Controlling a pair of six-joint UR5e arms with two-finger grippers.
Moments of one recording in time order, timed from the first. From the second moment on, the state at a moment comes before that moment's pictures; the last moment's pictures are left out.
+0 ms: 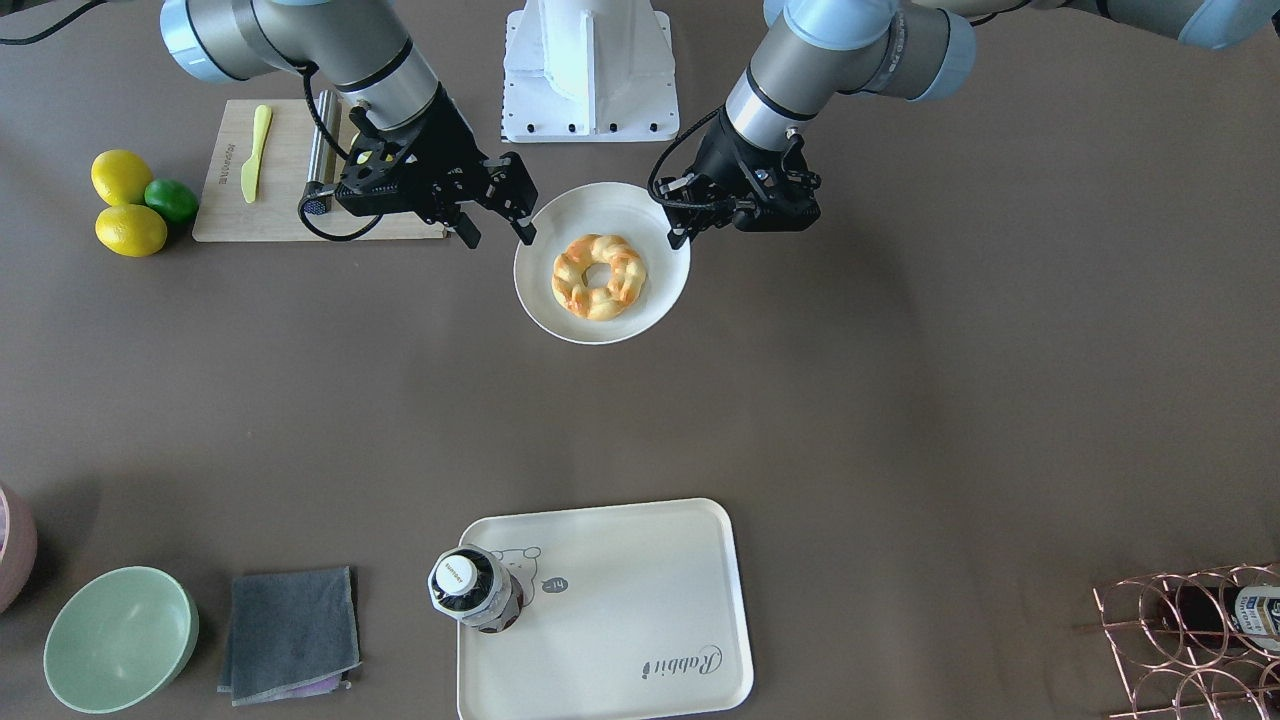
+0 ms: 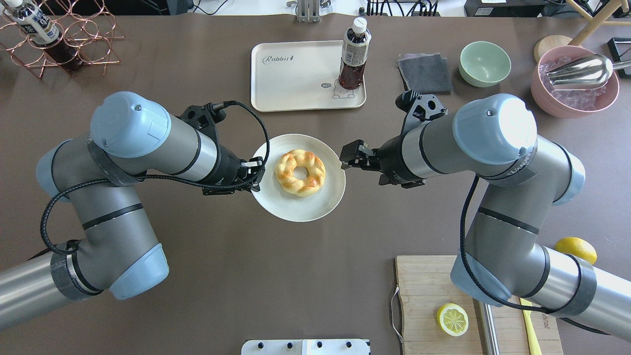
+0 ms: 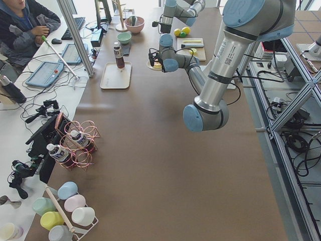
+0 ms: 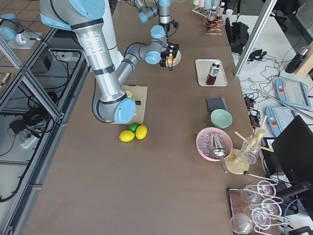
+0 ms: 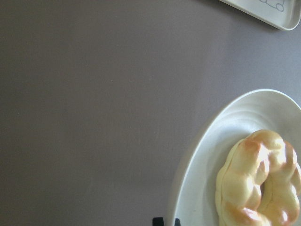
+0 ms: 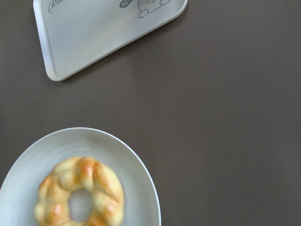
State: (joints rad) left arm -0.58 -2.07 -1.86 -1.87 -2.00 -1.56; right arm 0.58 -1.14 1.96 -1.25 1.90 1.58
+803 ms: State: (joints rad) left arm -0.83 -2.27 -1.34 -2.14 -1.97 -1.76; right arm 0.75 -1.40 2.02 -1.25 2.01 1.34
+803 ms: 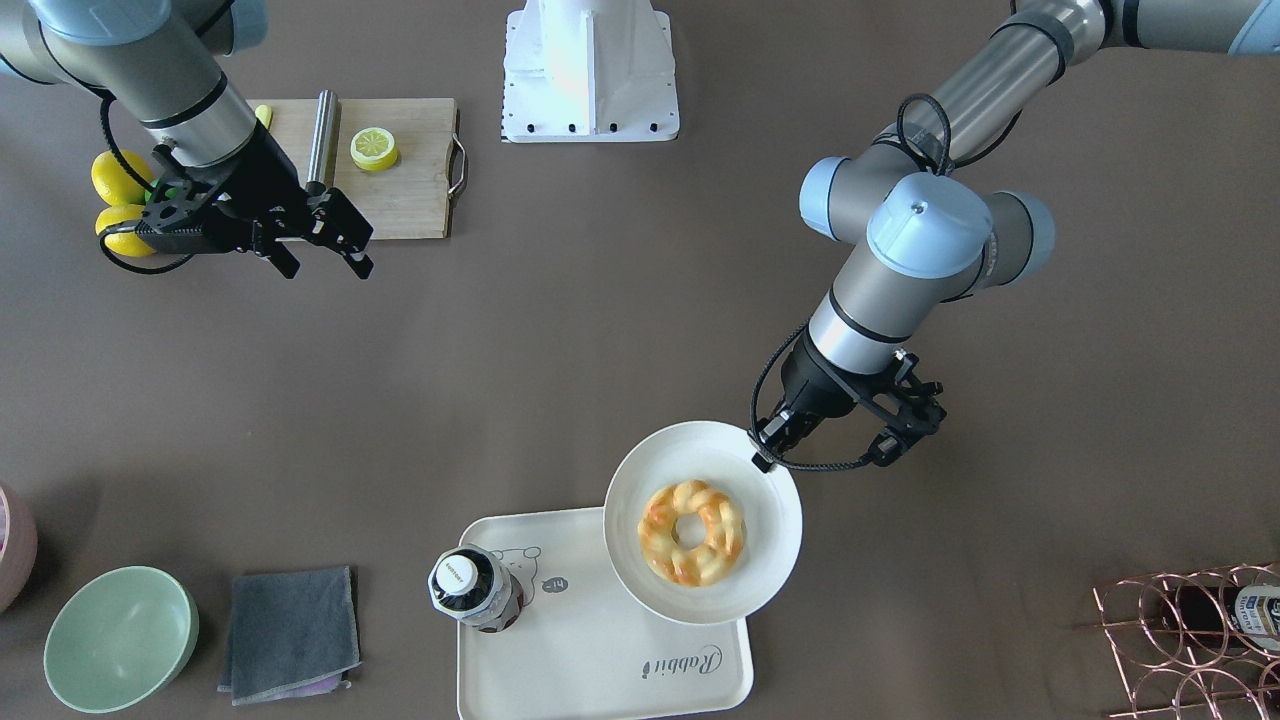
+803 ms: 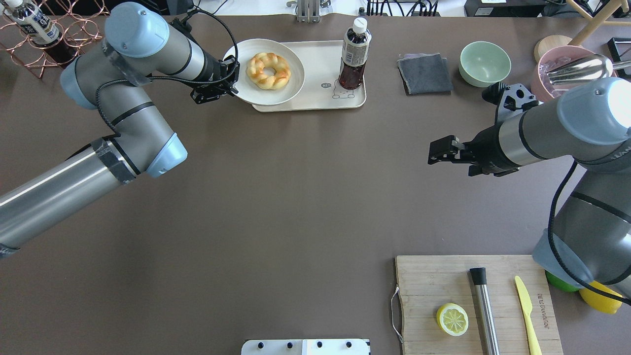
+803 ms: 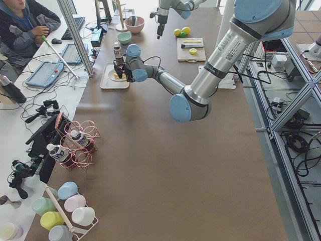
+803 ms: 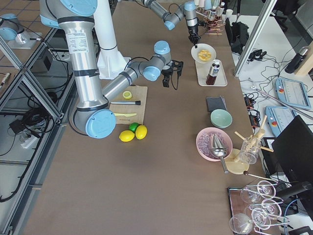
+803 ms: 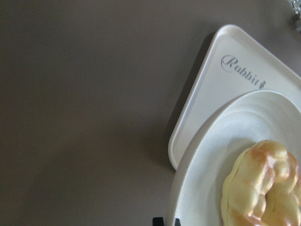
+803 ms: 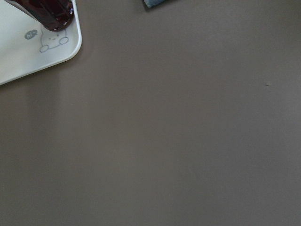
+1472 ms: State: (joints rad) left arm -0.77 -2.47 -1.01 -2.27 -1.82 -1.96; right arm 0.86 -1.61 1.97 -1.13 2.06 1.06
